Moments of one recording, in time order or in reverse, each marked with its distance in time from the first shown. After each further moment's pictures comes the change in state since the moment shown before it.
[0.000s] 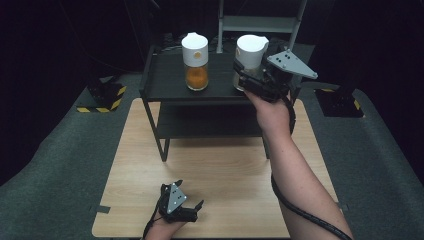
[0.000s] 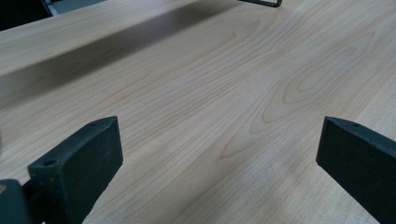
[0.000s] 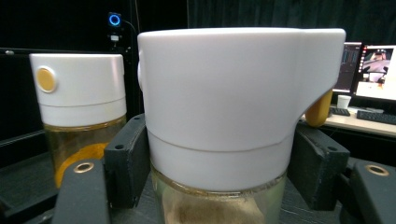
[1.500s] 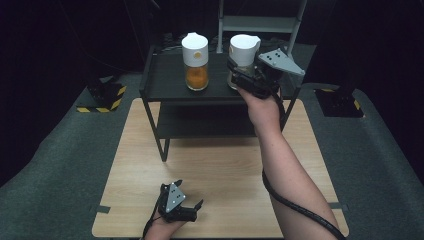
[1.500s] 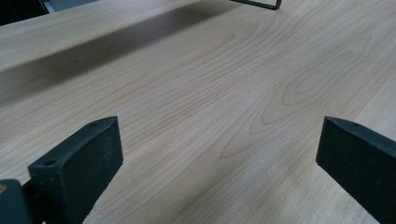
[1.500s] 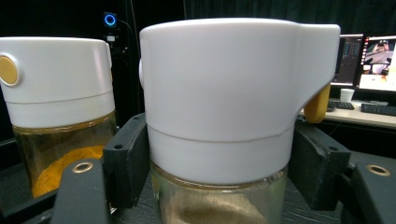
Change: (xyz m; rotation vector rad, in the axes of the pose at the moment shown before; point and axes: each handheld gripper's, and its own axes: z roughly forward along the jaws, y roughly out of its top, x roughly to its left) left arm 0.003 0.000 0.000 -0.001 -0.012 -0.010; right arm 0.004 -0.012 0.021 -0.001 -0.008 0.029
